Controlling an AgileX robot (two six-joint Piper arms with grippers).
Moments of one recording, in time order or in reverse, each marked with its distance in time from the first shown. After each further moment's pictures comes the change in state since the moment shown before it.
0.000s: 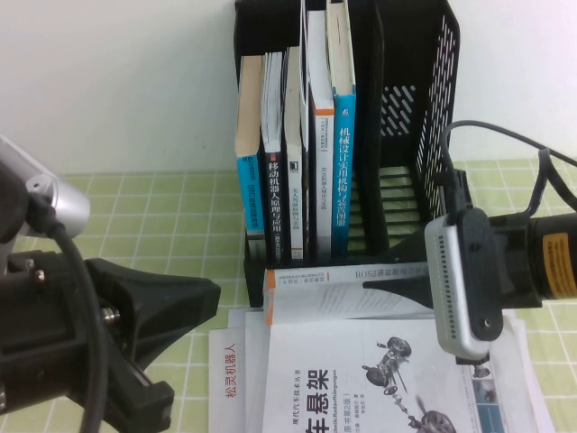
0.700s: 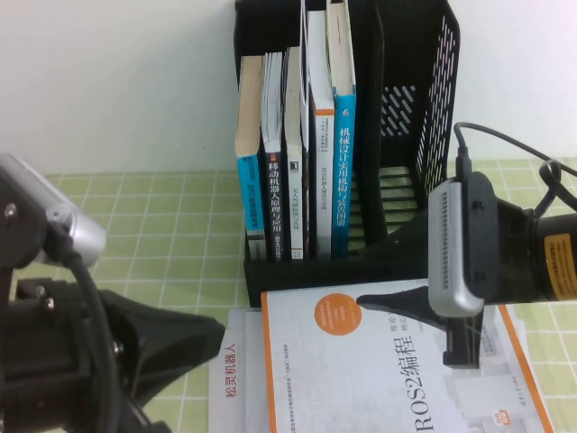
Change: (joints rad) right arm 0.000 0.002 0.000 -0.007 -0.049 0.354; left arm 0.000 0.000 0.000 -0.014 0.096 0.000
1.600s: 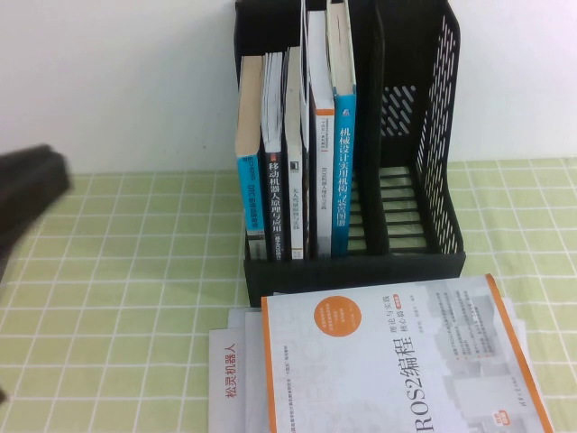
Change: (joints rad) right arm 0.000 -0.330 -0.158 0.291 1.023 -0.088; left arm 0.000 -0.233 0.000 0.150 -0.365 0.098
